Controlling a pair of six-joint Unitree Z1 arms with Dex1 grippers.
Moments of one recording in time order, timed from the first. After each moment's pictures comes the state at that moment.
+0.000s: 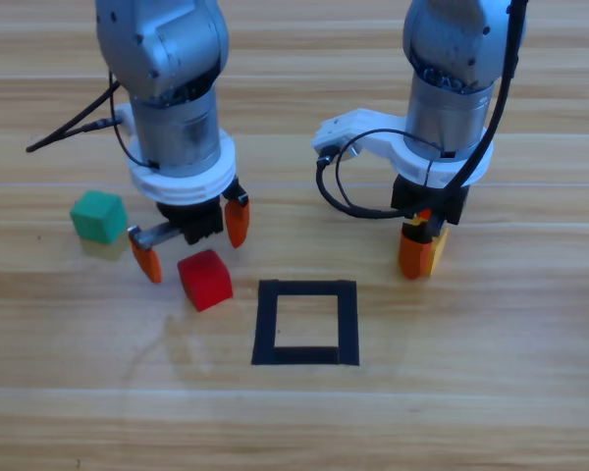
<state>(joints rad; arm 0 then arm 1) -0.63 2.22 -1.75 1.08 0.06 -1.32 0.71 2.48 -2.14 1.24 0.04 -0.51</state>
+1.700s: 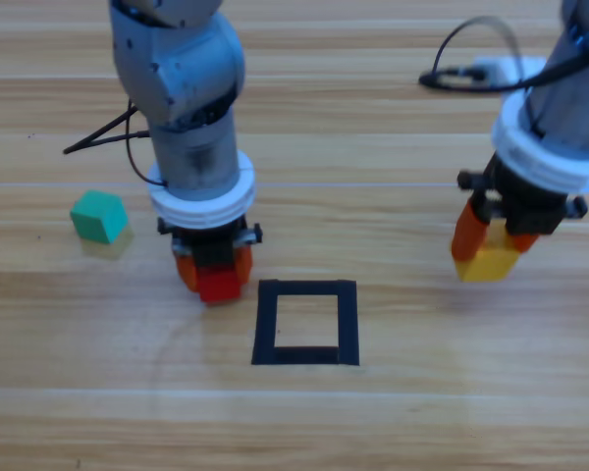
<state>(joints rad) -0.68 2.22 -1.70 1.03 0.01 -0.98 0.70 2.01 -1.53 0.94 0.11 0.53</state>
